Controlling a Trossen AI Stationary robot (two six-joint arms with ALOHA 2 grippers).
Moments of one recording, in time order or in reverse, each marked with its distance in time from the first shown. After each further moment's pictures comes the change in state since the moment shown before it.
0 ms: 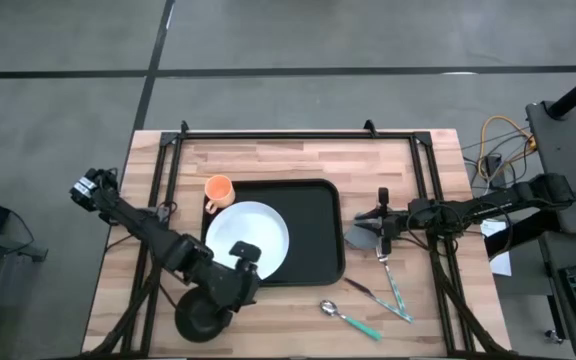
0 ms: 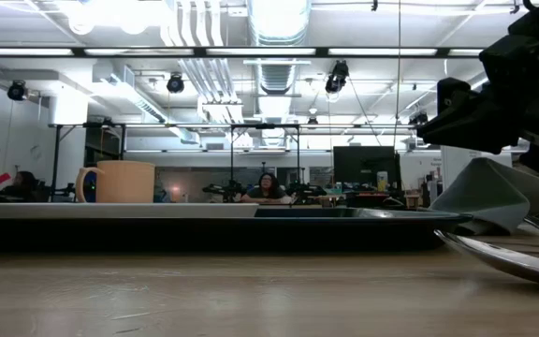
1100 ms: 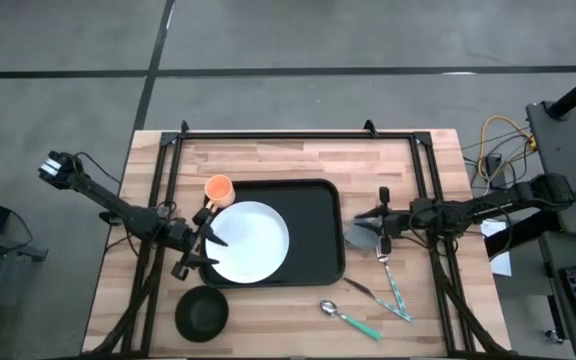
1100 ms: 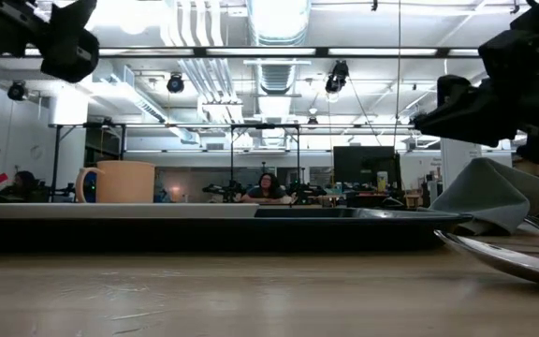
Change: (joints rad) left arm 0.086 -0.808 -1.240 1.436 0.032 0.053; right arm 0.000 -0.003 0.000 0.039 -0.001 0.021
